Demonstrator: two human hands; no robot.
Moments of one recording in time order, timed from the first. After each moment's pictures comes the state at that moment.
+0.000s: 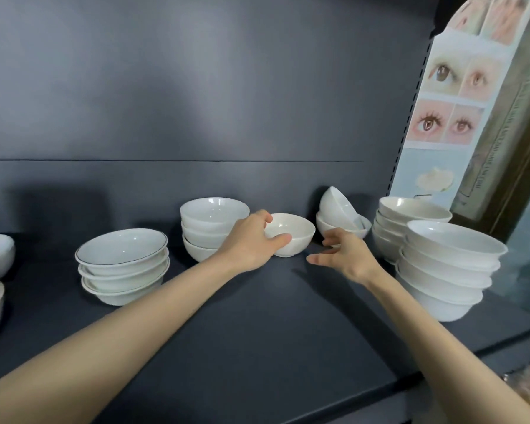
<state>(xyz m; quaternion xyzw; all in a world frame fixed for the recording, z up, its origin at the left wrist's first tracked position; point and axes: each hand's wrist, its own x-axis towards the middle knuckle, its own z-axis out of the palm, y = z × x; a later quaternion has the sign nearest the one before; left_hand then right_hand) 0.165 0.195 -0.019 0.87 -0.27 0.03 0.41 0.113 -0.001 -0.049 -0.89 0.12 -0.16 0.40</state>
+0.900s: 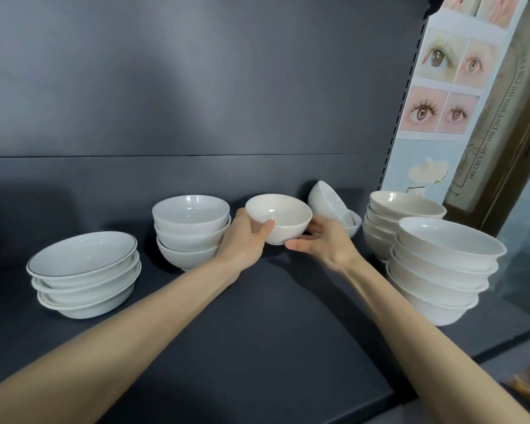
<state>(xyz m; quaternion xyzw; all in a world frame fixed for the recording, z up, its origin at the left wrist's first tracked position) 0.198 0.153 -0.046 0.80 -0.18 0.02 0.57 0.139 -0.008 -0.046 -0.83 0.05 -0.17 0.53</state>
